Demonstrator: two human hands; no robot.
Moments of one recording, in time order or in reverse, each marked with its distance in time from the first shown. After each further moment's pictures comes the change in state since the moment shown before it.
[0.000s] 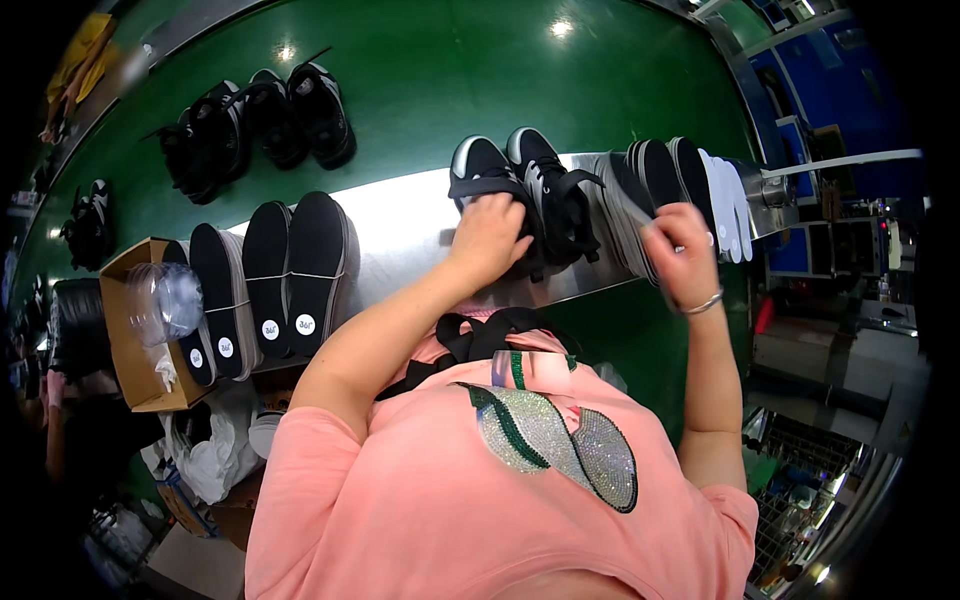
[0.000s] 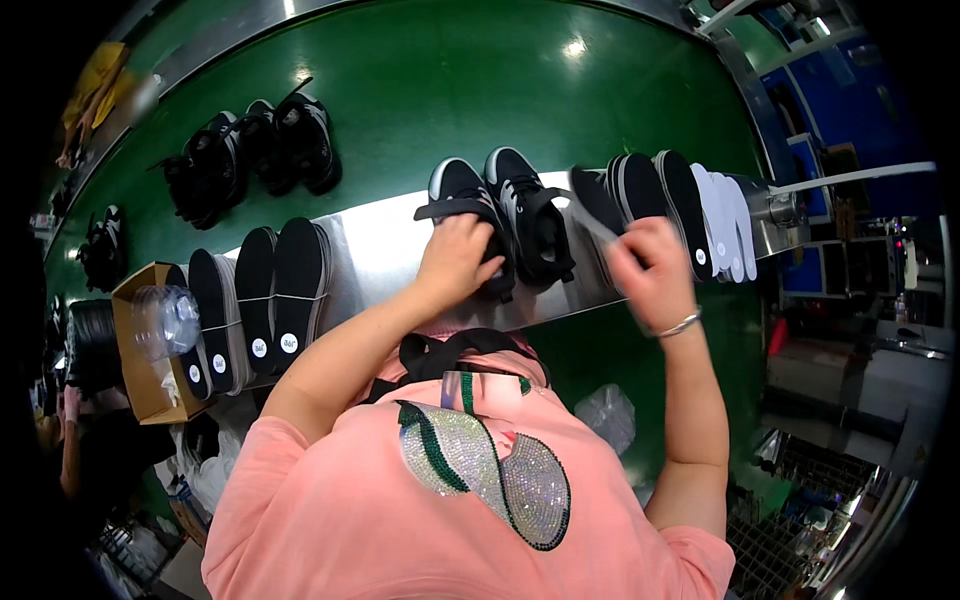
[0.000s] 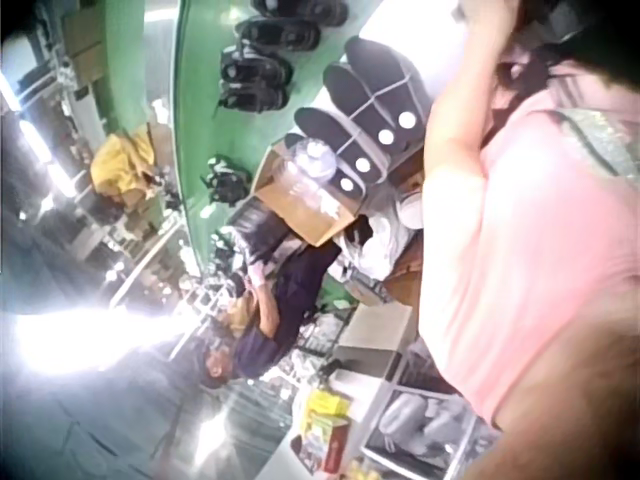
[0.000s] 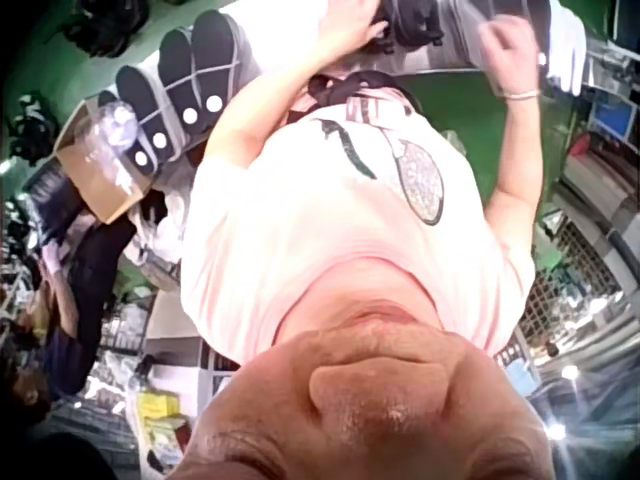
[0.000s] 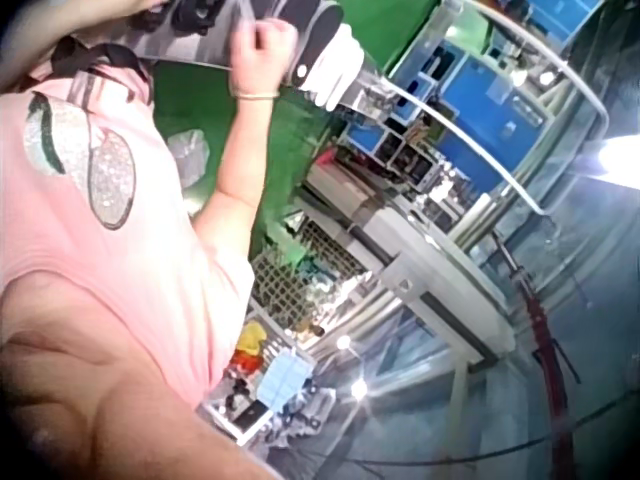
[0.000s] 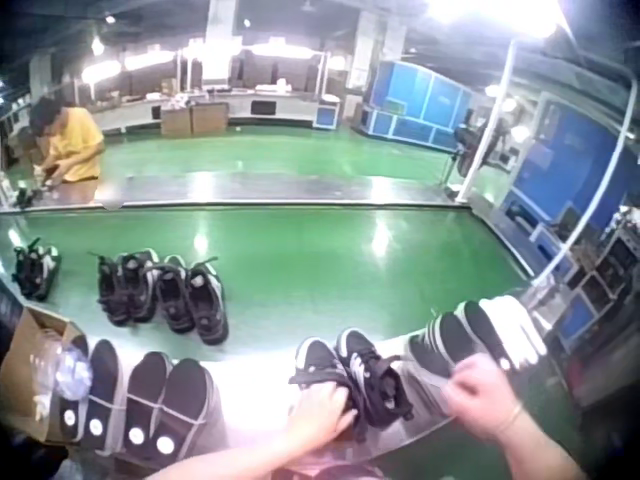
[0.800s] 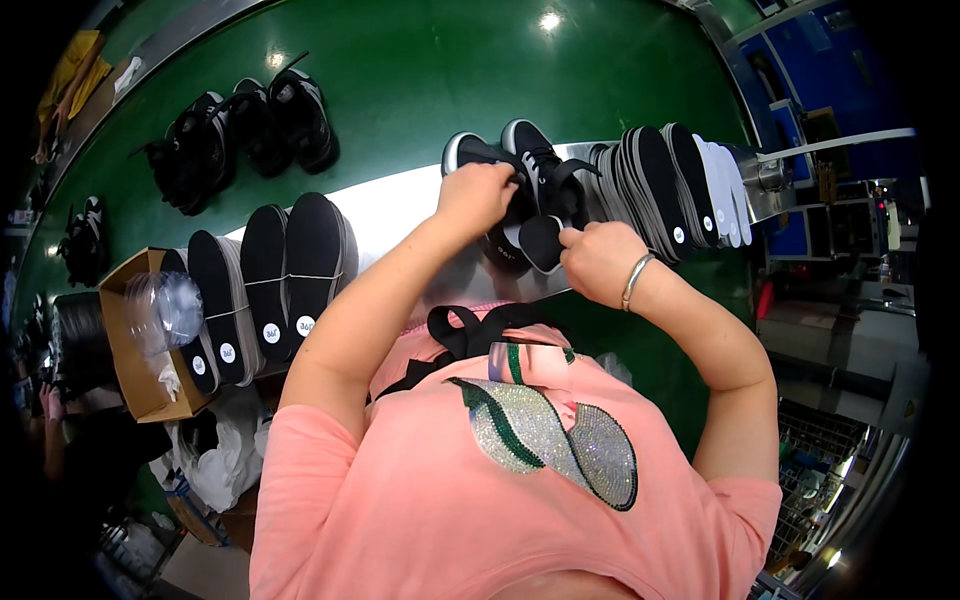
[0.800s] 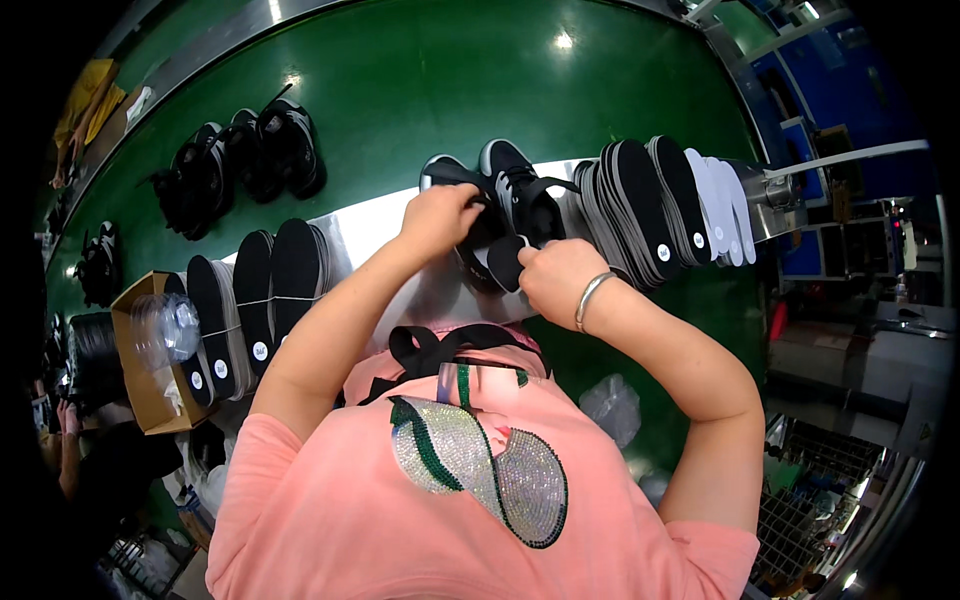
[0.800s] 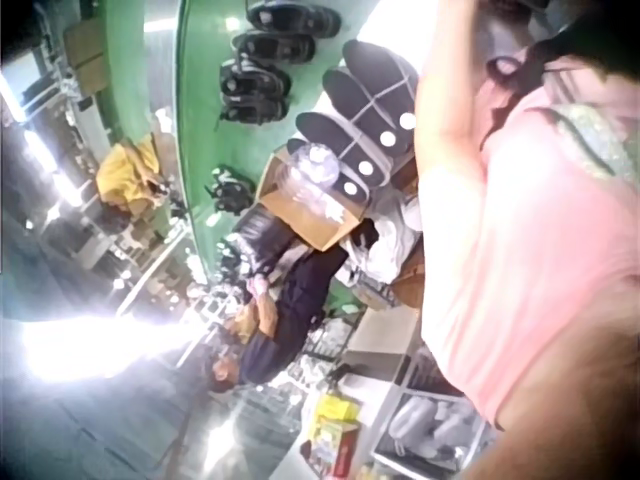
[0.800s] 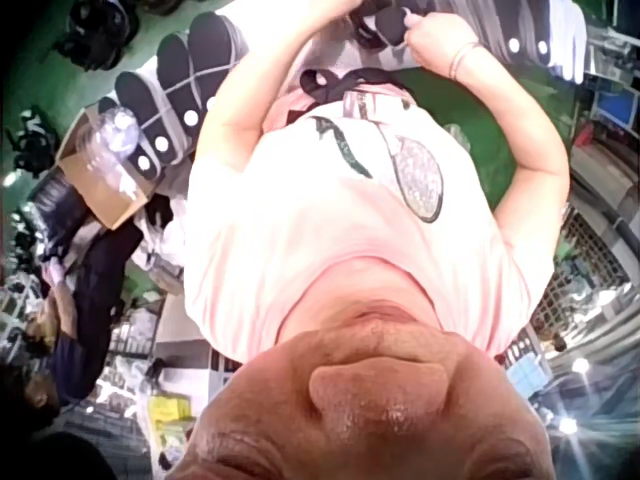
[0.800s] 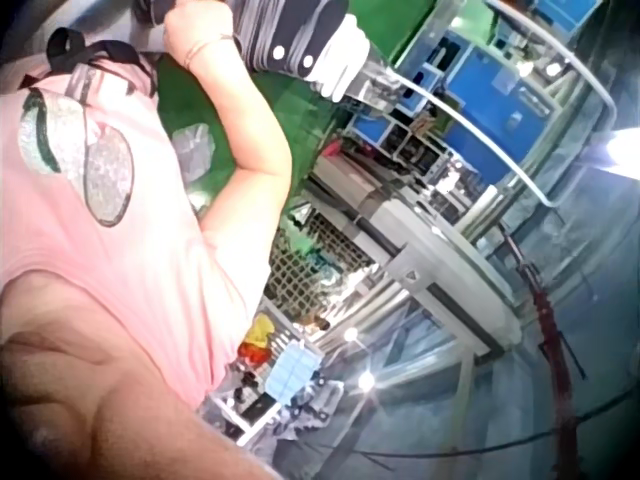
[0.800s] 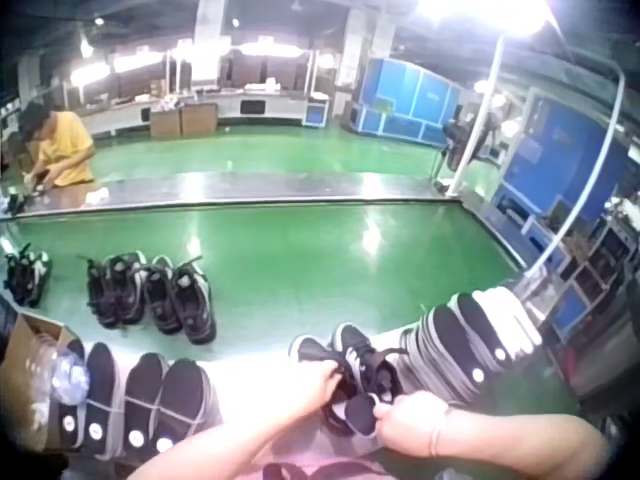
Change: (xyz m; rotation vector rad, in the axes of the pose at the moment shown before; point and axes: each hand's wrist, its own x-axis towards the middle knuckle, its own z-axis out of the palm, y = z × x) left_hand 0.041 -0.016 -0.026 -0.037 -0.170 -0.185; right_hand 0.018 -0.061 0.046 -0.659 -0.833 -0.440
